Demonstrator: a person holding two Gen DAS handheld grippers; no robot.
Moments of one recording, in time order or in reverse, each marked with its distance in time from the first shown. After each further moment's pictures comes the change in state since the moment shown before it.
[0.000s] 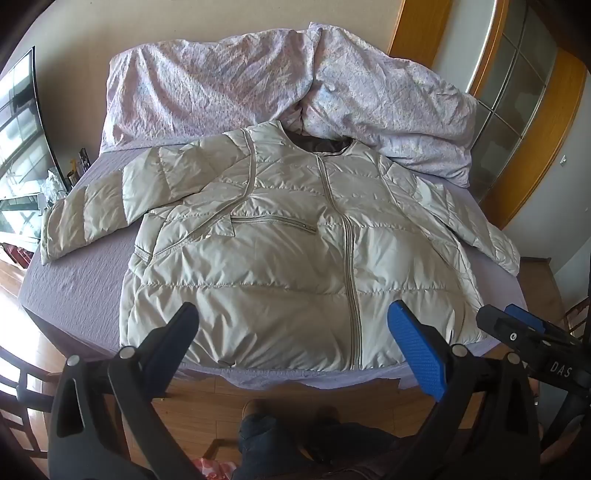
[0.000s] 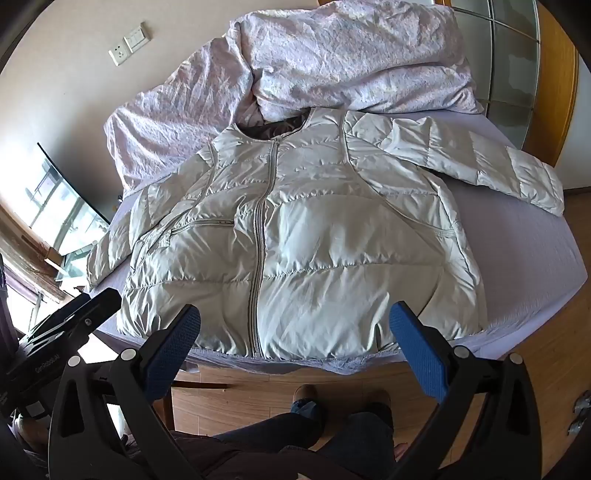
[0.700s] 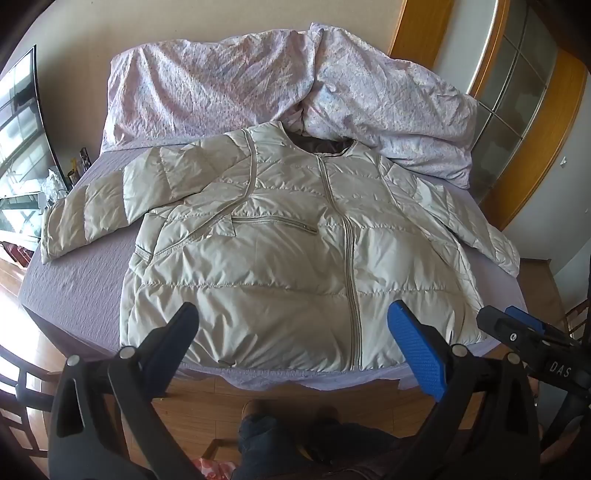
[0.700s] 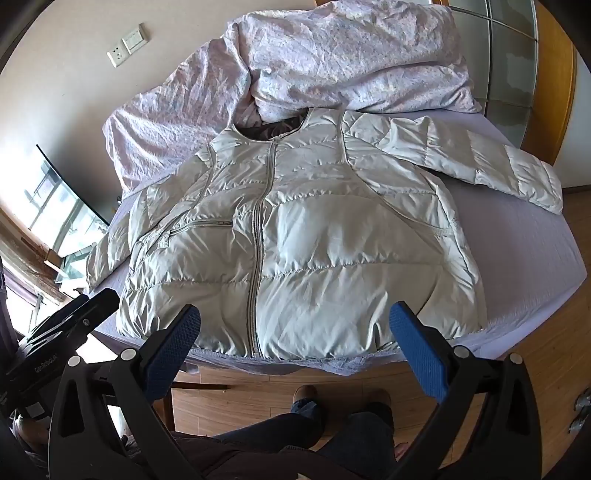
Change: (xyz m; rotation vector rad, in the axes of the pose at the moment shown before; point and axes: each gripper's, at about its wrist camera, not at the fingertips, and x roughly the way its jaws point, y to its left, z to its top) left arm 0.000 0.000 0.000 -0.004 -0.001 -0.004; right arm 0.000 -0.001 -0.001 0.007 -0.001 -0.003
